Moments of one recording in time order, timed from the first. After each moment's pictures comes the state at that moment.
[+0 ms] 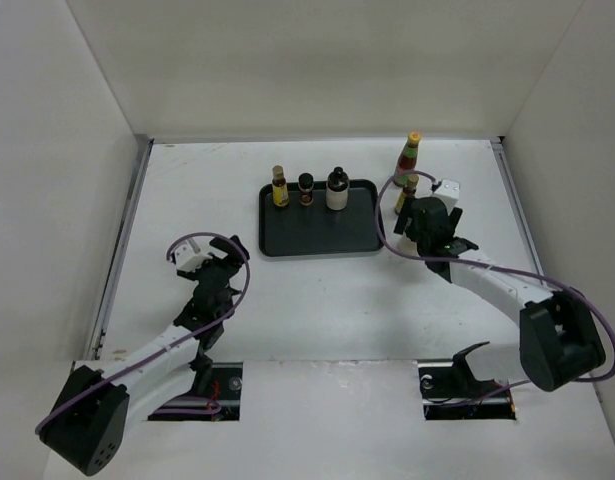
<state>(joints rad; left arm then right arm) -0.52 0.85 0.13 0.57 -0.77 -0.74 0.39 1.31 0.74 0.00 0.55 0.43</state>
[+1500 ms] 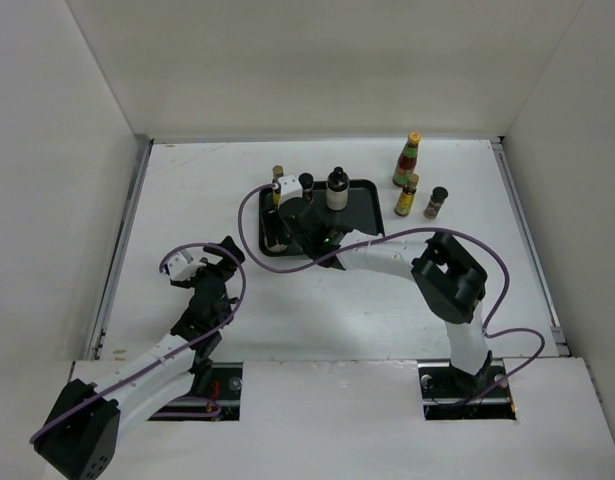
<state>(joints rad) -0.56 0.75 0.08 0.60 -0.89 -0.74 0.94 1.99 1.41 0.14 0.34 0.30</state>
